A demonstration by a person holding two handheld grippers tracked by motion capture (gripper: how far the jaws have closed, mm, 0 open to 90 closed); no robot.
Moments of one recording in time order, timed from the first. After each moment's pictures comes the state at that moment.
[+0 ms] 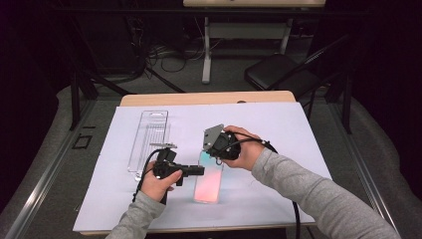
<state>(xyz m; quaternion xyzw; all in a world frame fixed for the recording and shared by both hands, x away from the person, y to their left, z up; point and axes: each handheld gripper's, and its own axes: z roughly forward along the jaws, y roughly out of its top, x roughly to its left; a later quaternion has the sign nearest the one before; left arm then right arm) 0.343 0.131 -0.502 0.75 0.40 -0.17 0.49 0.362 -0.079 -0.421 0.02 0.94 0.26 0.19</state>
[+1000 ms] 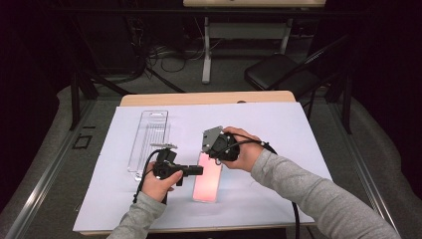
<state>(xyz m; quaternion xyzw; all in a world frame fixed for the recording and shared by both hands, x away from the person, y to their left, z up) 0.342 0.131 -0.503 0.75 0.42 -0.15 0.48 0.359 -0.076 -0.421 0.02 0.94 0.26 0.20</state>
